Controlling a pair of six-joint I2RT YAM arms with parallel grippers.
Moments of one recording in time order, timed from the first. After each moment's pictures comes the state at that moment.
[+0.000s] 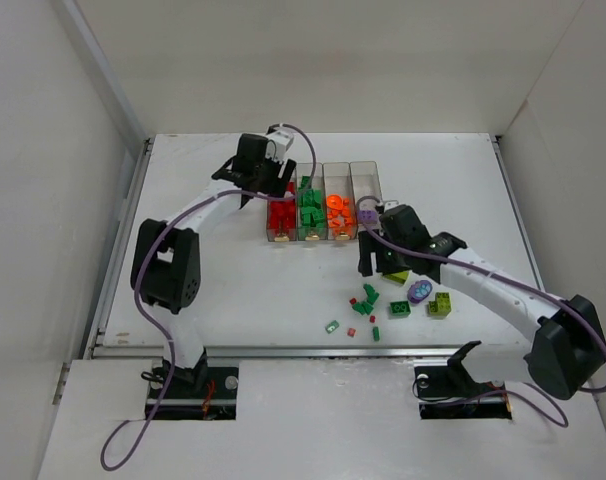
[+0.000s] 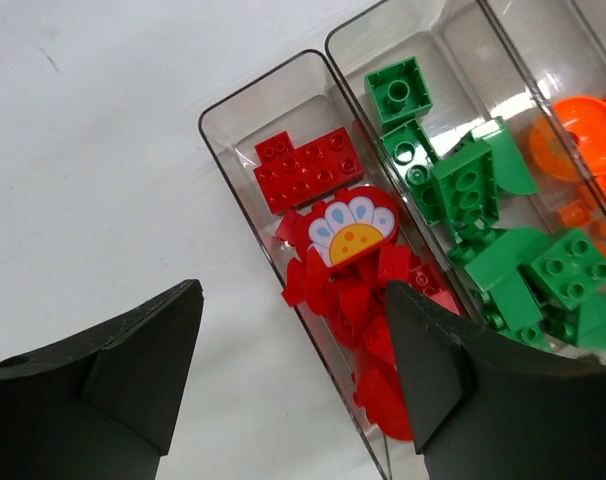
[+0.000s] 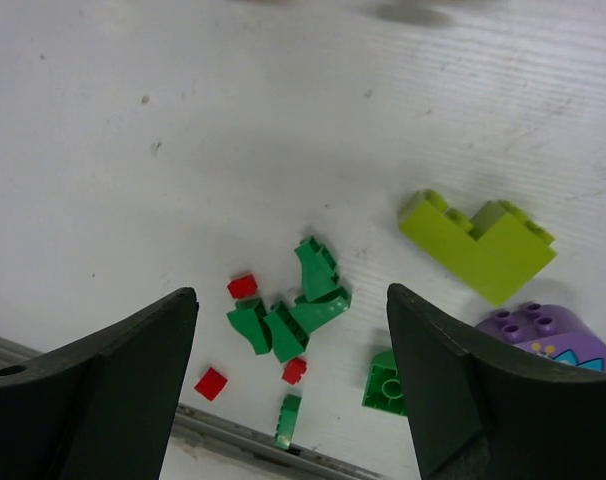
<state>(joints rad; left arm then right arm) -0.36 1.87 1.44 -0.23 0.02 0.16 0.60 1.28 0.91 -0.54 0.07 0.41</state>
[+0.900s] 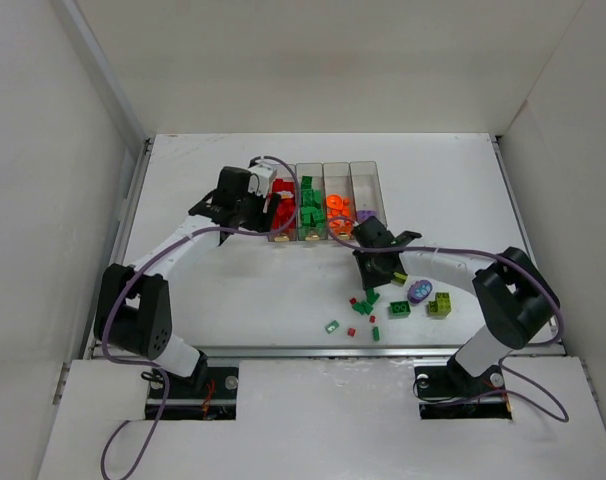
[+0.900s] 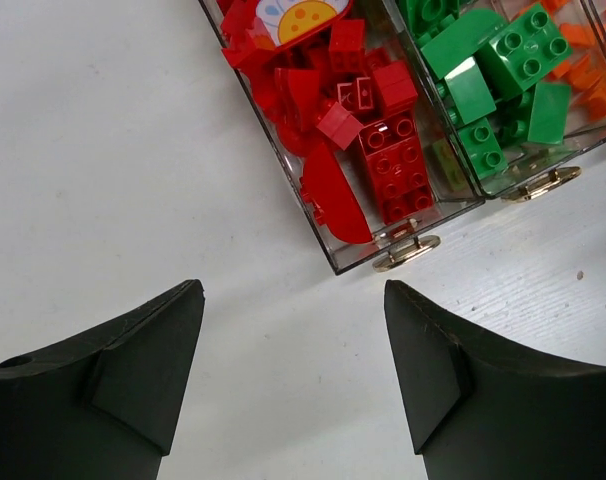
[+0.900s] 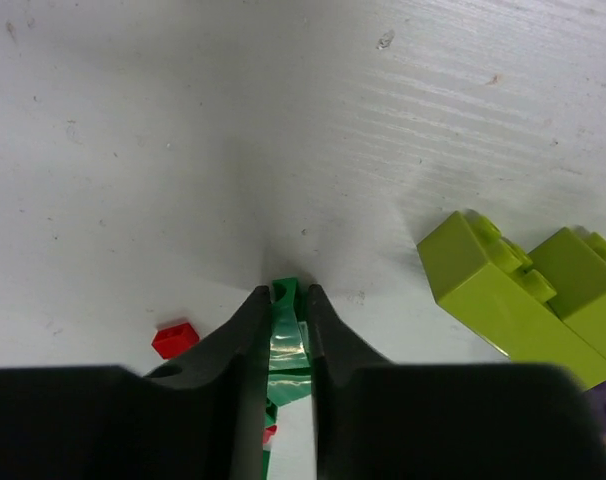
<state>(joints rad) -0.36 1.50 1.06 -0.30 0.05 0.08 0.66 1.61 0.92 -0.52 0.10 0.39</state>
